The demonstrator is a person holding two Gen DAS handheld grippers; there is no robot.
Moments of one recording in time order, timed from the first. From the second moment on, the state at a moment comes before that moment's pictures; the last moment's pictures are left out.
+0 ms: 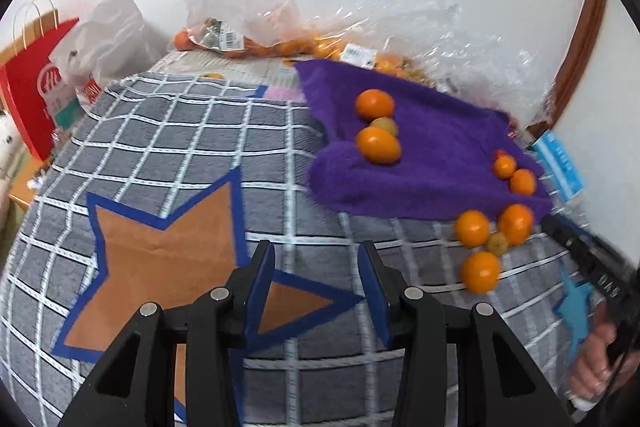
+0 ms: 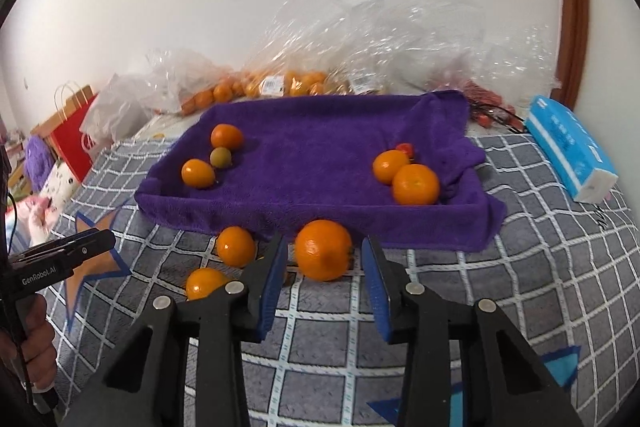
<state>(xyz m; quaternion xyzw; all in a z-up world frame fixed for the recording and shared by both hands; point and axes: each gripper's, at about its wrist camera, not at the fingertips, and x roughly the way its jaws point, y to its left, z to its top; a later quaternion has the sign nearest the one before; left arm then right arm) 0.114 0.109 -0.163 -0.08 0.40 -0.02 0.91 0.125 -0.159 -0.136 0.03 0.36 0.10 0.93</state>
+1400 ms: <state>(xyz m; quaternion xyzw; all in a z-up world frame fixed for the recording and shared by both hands) 0.111 0.117 -0.178 -0.14 0.39 -0.06 0.91 0.128 -0.170 -0.160 0.03 0.38 0.10 0.92</state>
